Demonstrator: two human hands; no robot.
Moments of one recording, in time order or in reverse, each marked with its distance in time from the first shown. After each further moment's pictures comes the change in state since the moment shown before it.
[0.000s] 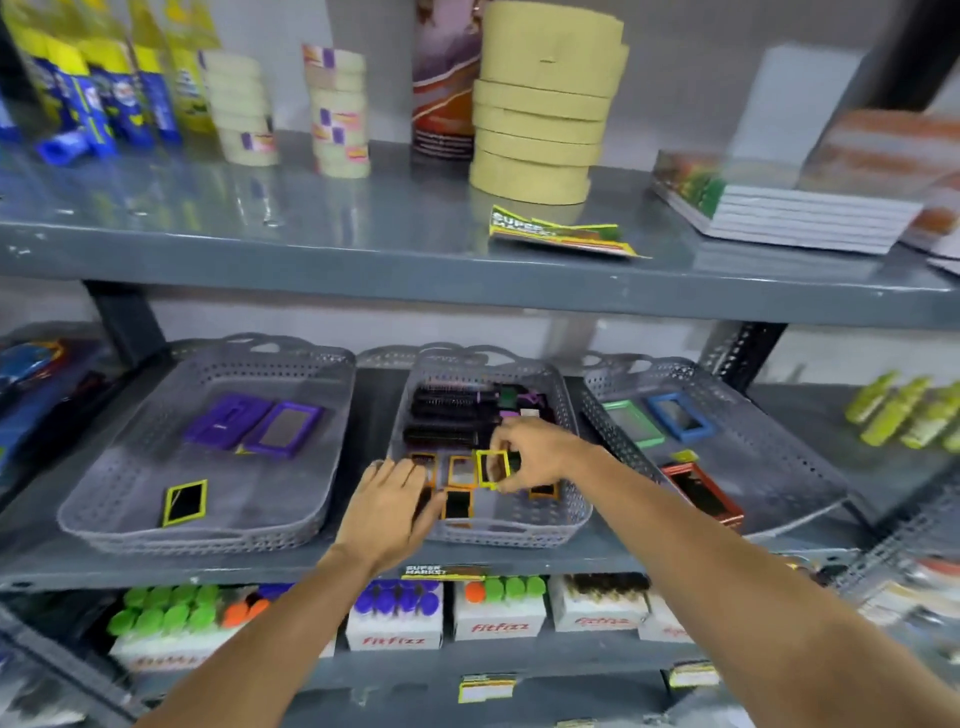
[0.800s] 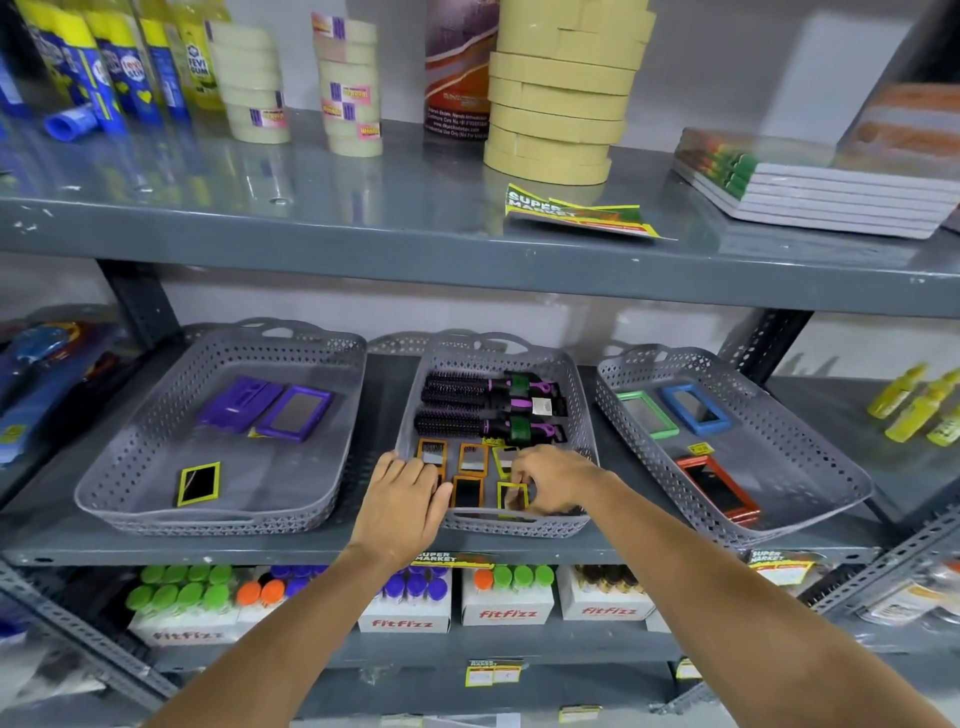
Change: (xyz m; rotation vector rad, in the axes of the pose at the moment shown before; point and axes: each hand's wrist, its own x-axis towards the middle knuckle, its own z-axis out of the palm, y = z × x) left_hand -0.009 0.010 0.014 0.023 0.087 -0.056; right_hand -0.014 0.006 0.038 -0.086 -0.160 0.090
